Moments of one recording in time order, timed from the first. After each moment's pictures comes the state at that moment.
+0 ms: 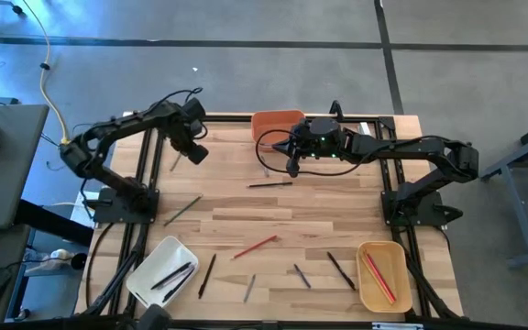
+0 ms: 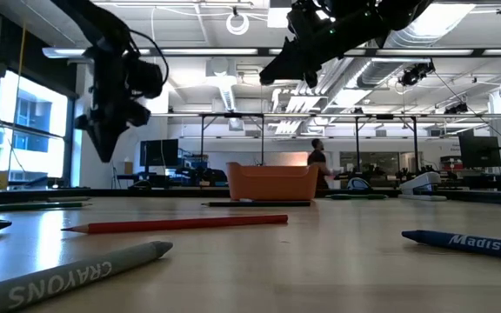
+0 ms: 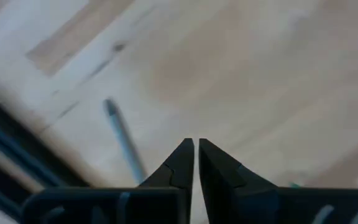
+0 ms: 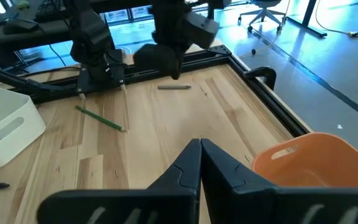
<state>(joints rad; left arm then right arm) 0.95 1.47 0.99 -1.07 0.01 -0.07 -0.30 1.46 0.98 0.12 -0.08 0.04</state>
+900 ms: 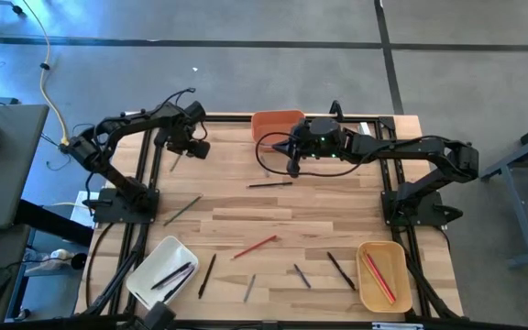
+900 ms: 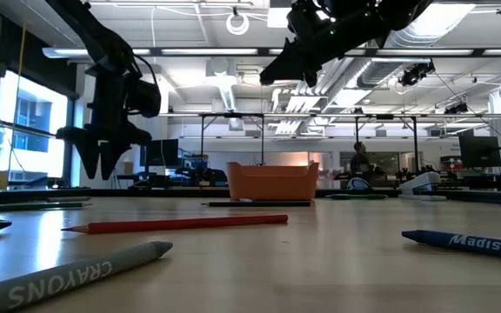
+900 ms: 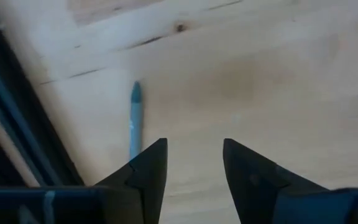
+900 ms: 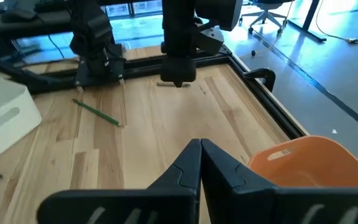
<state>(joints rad) 0.99 1.56 0.94 -0.99 -0.04 -0.43 -0.30 1.46 0.98 0.12 -0.08 0.00</state>
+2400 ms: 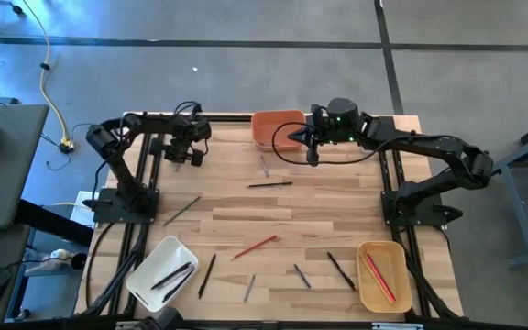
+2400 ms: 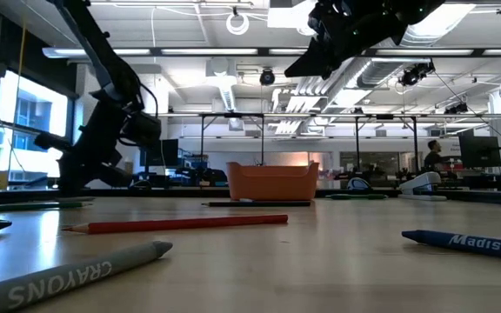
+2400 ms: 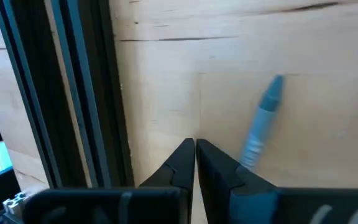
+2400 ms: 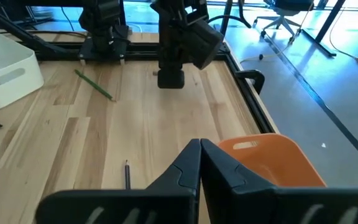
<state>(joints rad) 0.95 1.74 0.84 -0.97 -0.35 -0.74 -0.48 1.33 0.98 -0.07 -0.30 -0.24</state>
